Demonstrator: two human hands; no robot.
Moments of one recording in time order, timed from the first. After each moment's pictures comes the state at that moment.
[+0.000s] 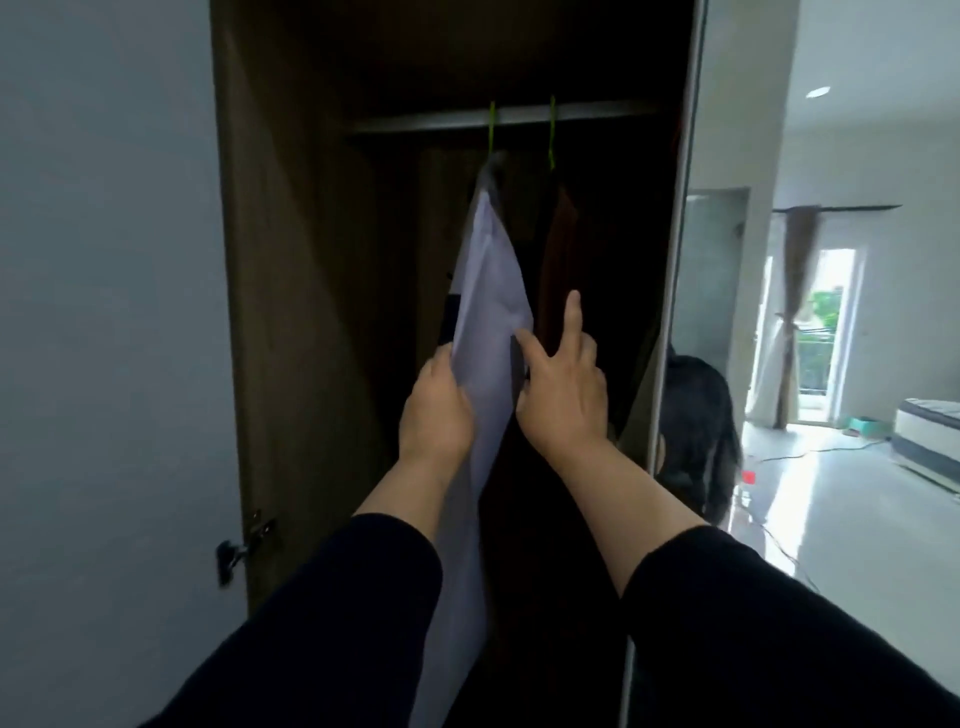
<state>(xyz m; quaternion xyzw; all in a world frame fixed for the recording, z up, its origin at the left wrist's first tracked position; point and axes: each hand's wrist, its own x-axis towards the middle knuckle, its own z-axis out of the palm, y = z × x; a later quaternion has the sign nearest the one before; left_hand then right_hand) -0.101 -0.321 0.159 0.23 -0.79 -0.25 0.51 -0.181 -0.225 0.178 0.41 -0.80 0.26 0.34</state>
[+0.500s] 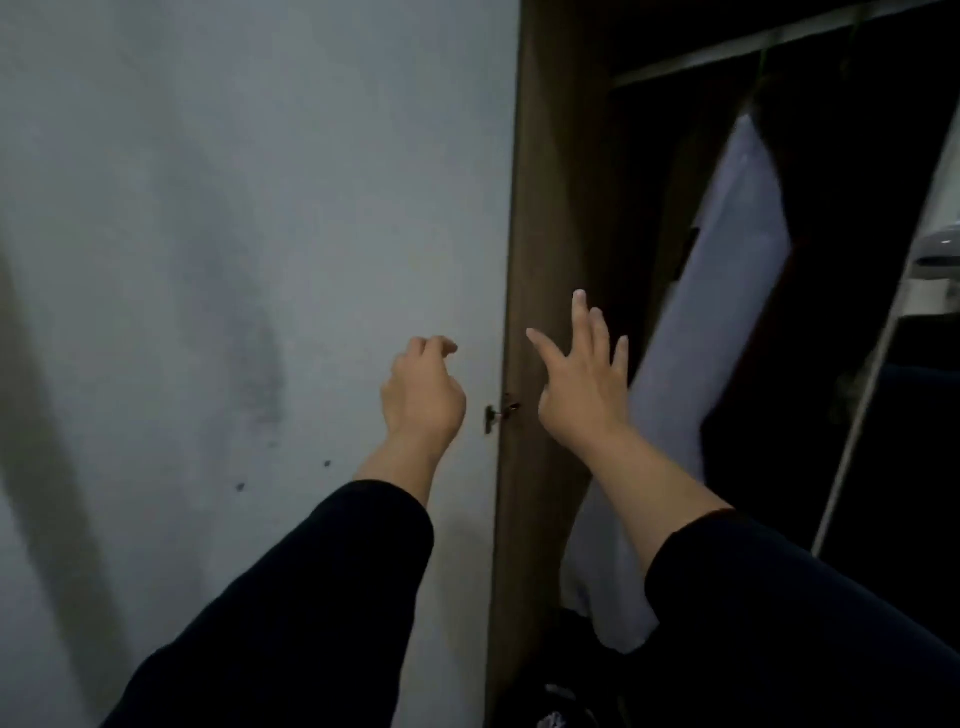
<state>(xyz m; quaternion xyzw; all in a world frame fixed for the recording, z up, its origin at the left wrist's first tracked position) 0.142 -0.267 0.112 0.55 -0.69 0.00 0.47 -0.011 -0.226 0.124 0.63 -0.70 0.23 0.24</state>
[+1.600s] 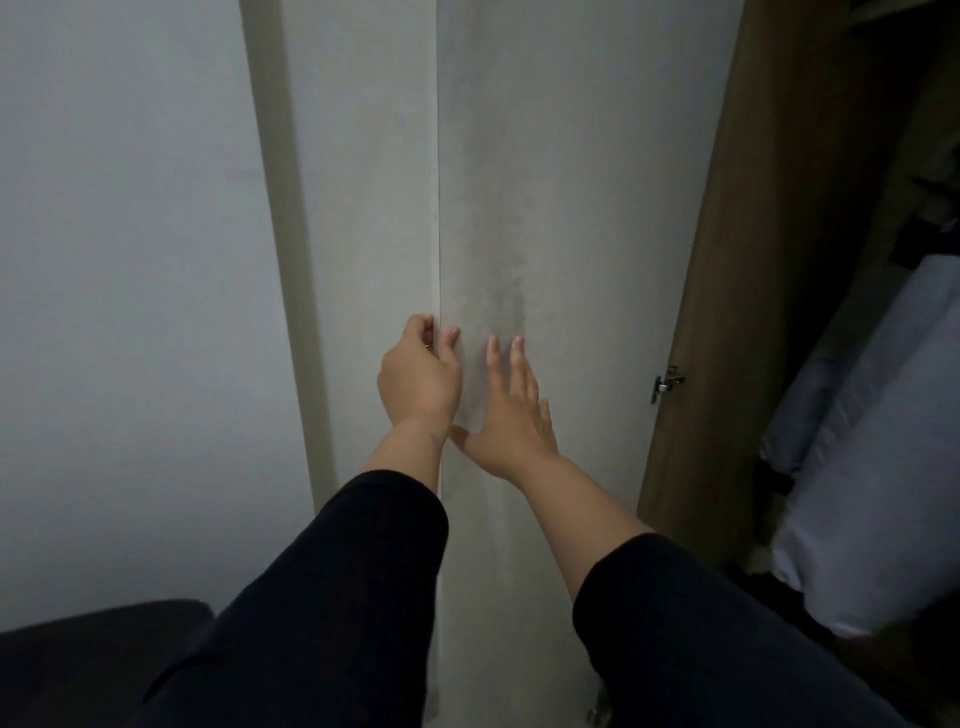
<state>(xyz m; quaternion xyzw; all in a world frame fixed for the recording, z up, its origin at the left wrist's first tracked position) 0.323 -0.192 0.091 0.62 -0.49 -0.01 0.62 0.224 -0.194 0.054 0.78 -0.55 0.29 -0.07</state>
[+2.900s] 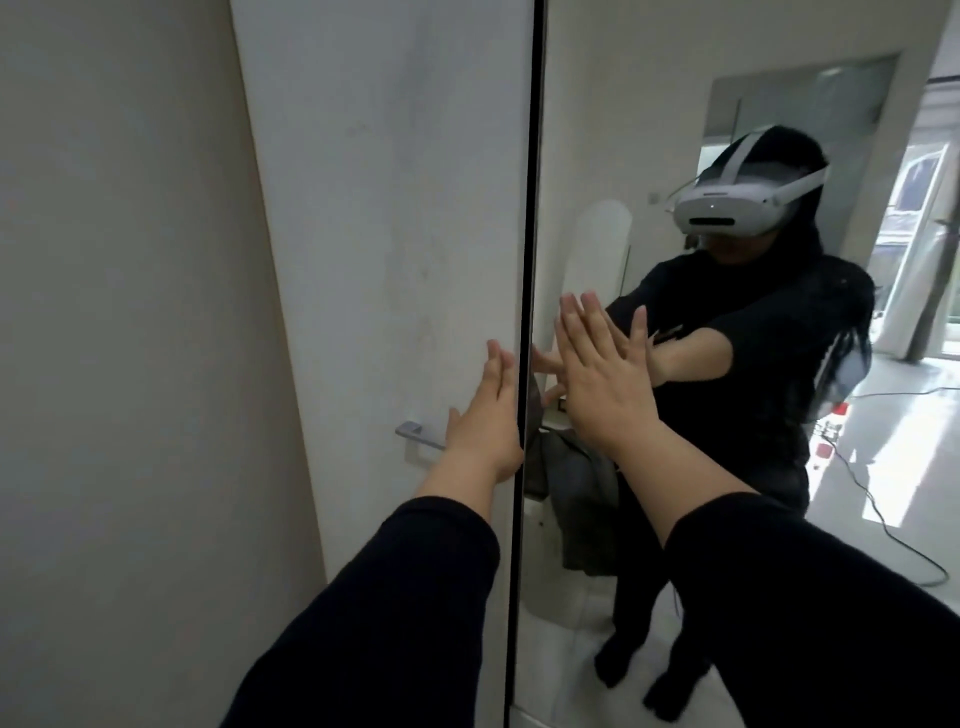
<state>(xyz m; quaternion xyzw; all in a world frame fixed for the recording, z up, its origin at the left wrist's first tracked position) -0.070 -0.085 0.070 0.35 -0.90 -0.14 0.20 -0.200 -0.021 0.094 0.53 -0.77 0.04 0.35</state>
